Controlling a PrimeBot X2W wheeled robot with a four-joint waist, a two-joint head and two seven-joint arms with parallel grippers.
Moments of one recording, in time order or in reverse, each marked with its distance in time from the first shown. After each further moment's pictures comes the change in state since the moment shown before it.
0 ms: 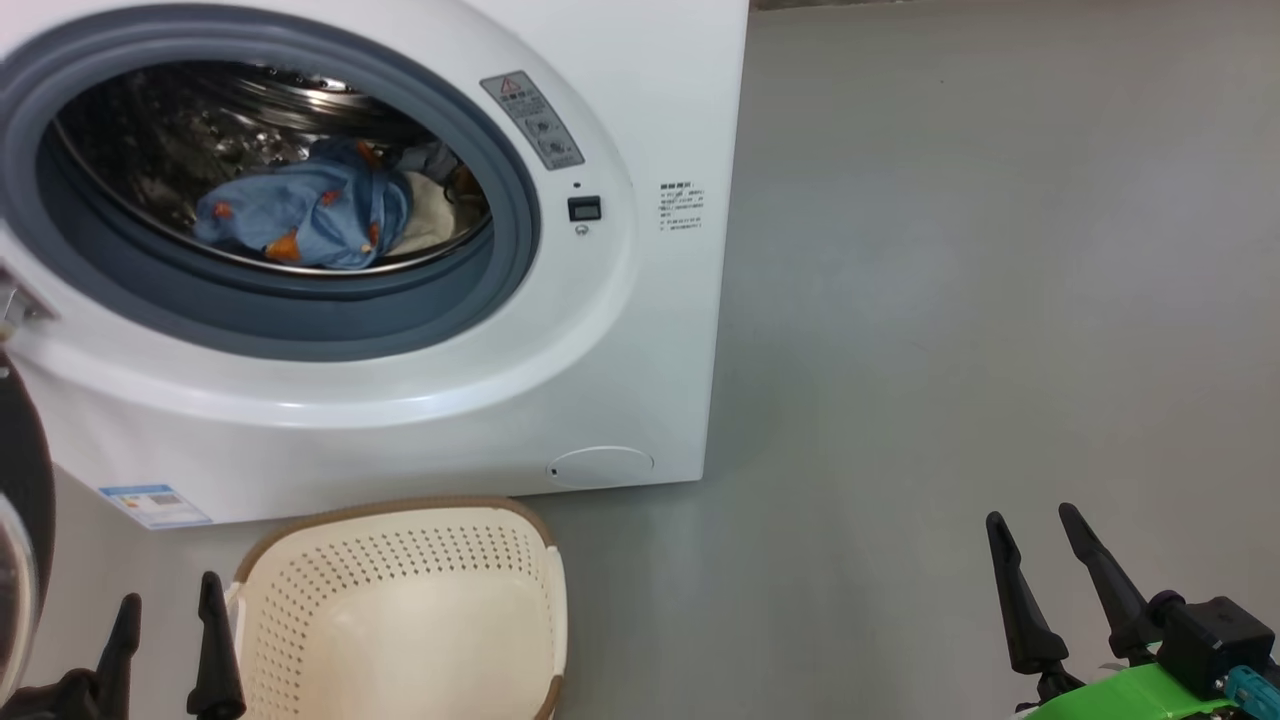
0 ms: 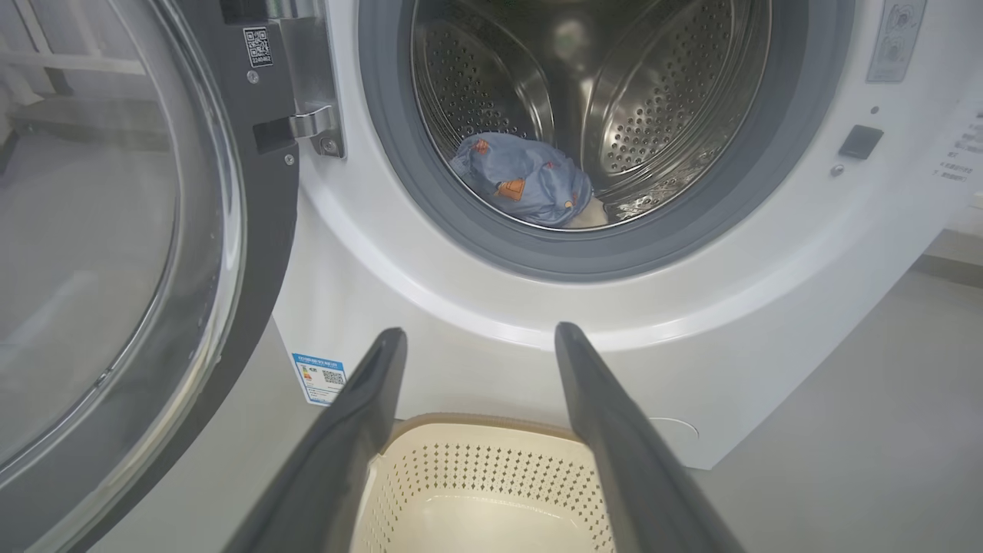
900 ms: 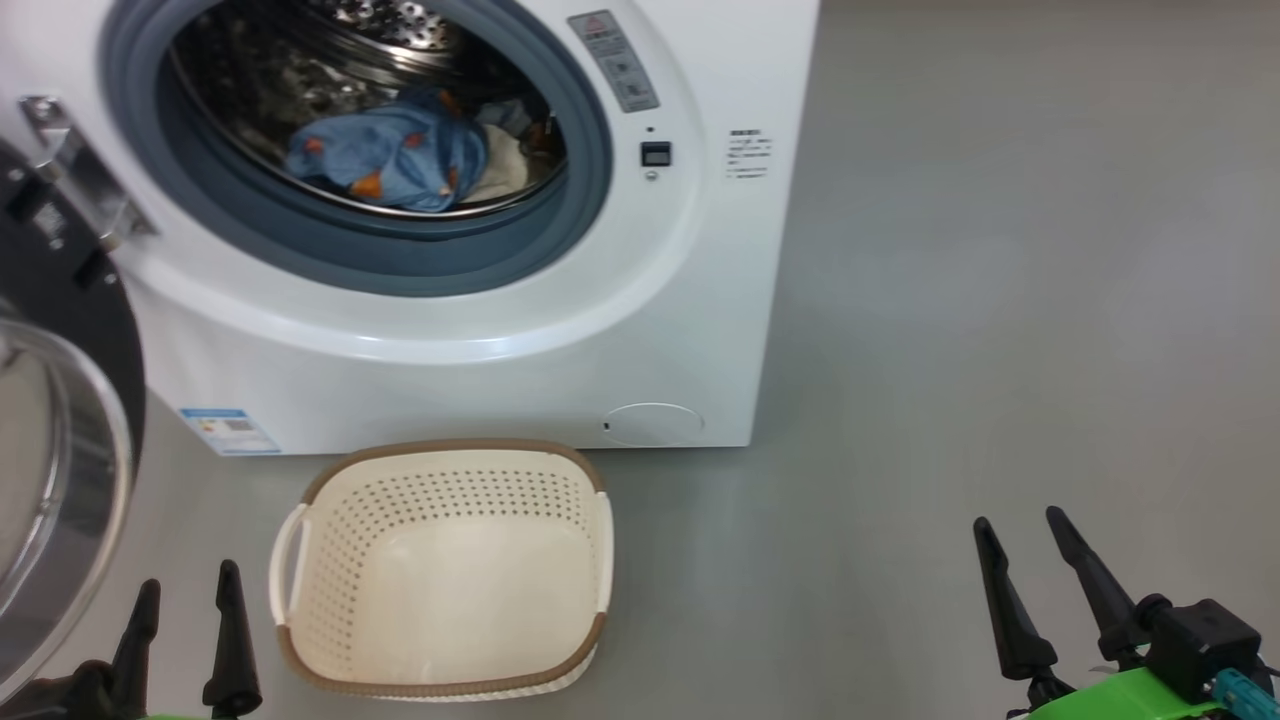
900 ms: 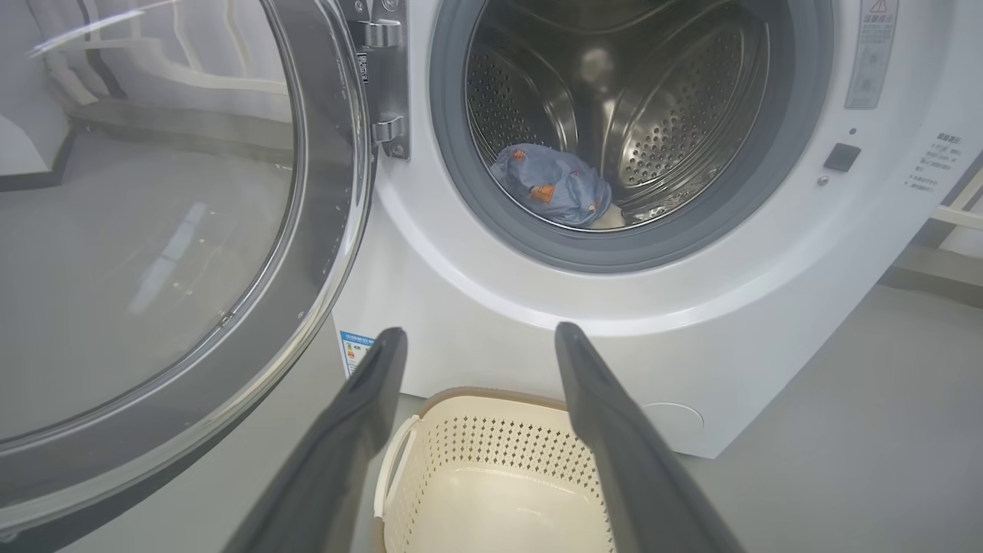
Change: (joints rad) left arm 0.004 0.002 -0.035 -0.035 -0.021 0.000 0.000; right arm 0.005 -0.008 0.022 -0.005 0.000 0.000 0.000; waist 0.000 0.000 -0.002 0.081
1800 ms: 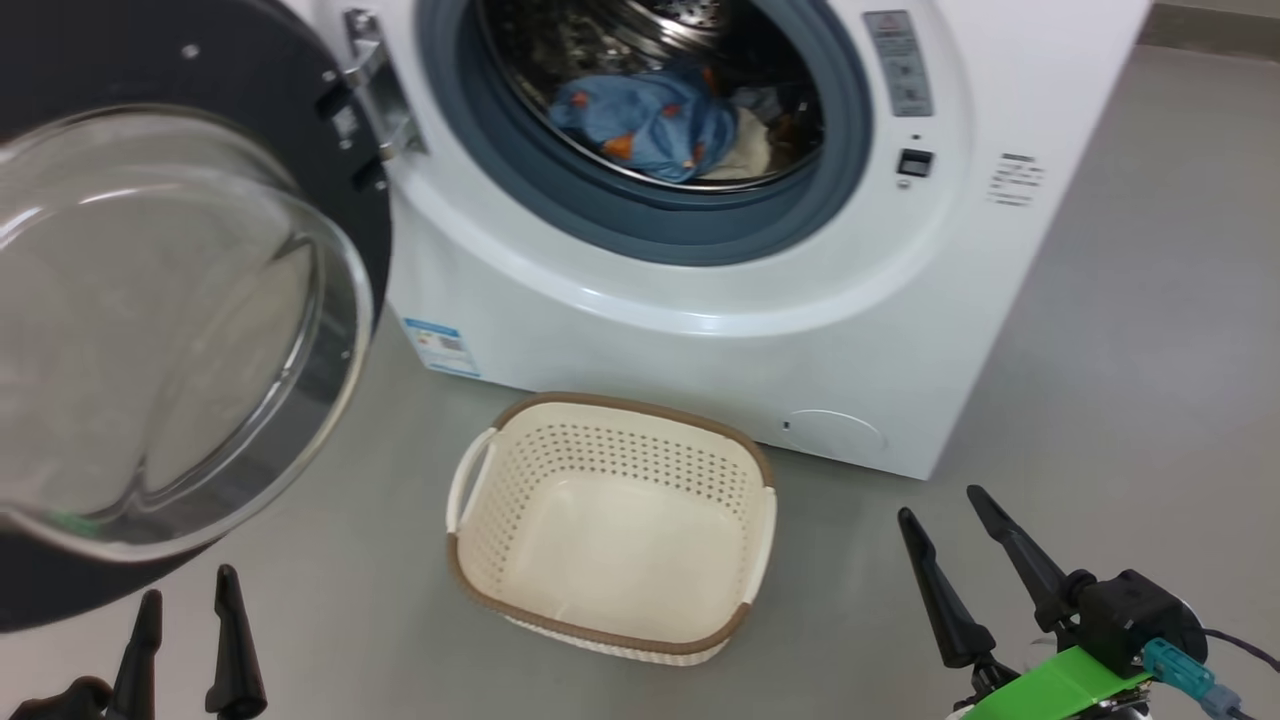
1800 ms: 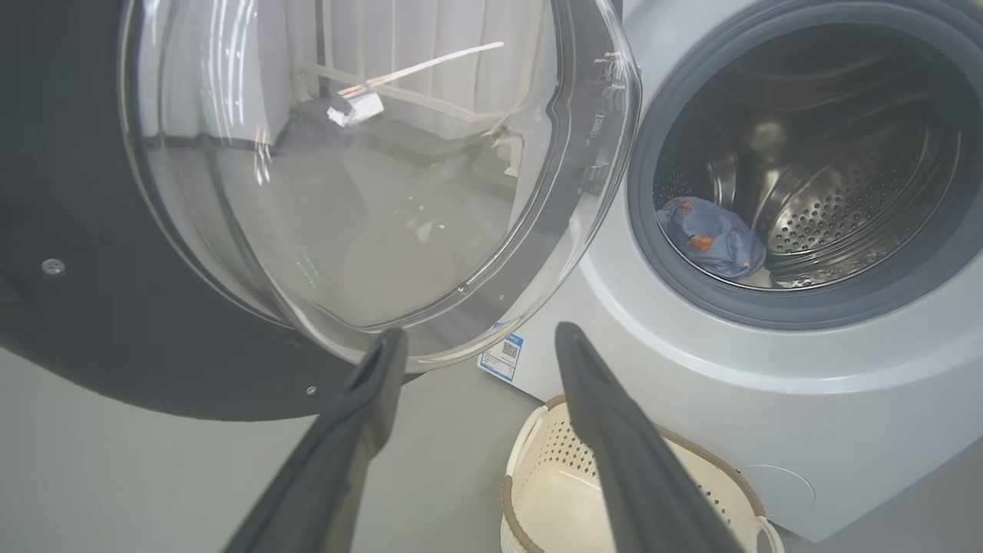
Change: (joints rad) left arm 0.023 -0.051 0.030 -0.039 -0.045 0.000 0.000; right arm -0.071 -0.054 0.154 0.024 0.007 0.000 0.000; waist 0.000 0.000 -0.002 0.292
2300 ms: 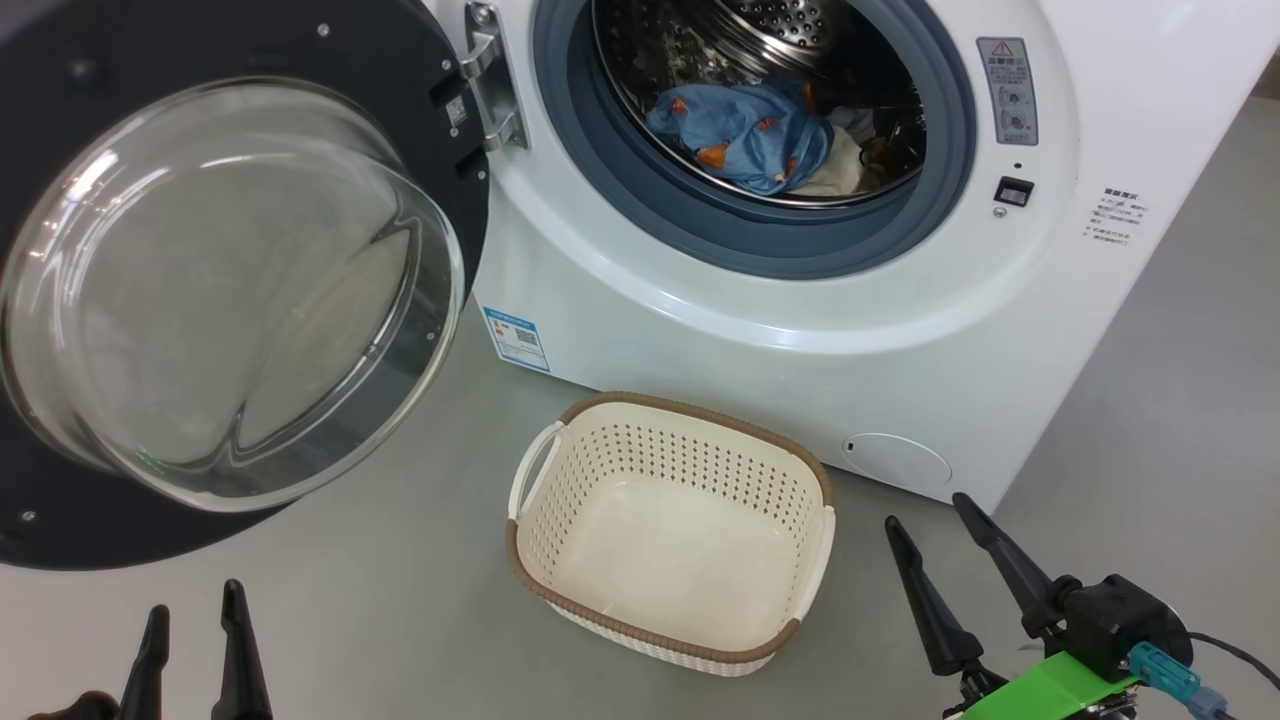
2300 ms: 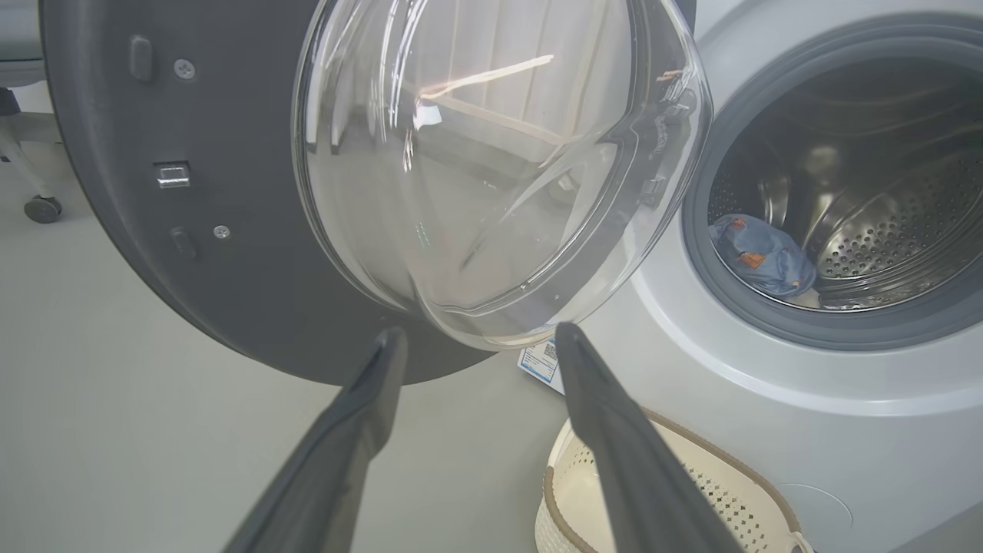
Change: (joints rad) left arm 0.023 -0.007 -0.005 -0.004 -0.008 0.000 0.000; right arm 0.000 0.003 0.023 0.009 0.004 0.000 0.000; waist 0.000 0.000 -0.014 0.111
